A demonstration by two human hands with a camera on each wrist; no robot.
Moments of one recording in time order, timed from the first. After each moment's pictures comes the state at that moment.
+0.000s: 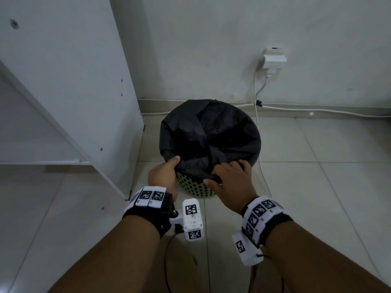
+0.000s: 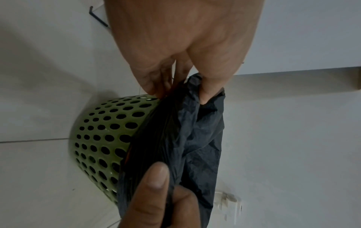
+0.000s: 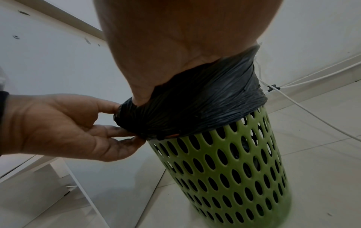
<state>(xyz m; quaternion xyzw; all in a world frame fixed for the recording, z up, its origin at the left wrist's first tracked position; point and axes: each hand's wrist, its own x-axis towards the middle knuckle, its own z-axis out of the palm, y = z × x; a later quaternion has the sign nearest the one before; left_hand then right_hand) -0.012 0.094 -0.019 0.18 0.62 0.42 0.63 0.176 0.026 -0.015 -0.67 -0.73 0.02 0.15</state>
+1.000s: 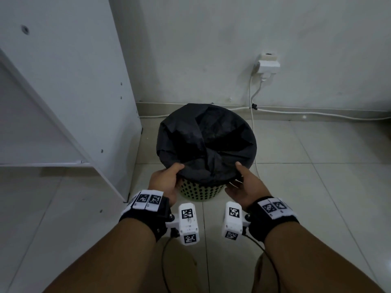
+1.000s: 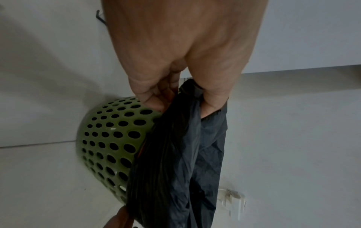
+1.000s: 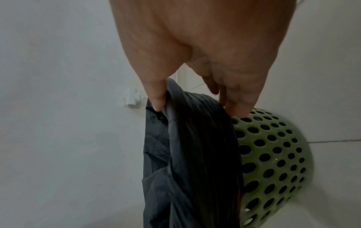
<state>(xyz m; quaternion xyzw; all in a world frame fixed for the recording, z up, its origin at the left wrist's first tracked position) -0.011 0.082 -0.011 0.15 0.58 0.44 0.67 0.191 0.024 0.009 -0.60 0.01 0.59 0.54</state>
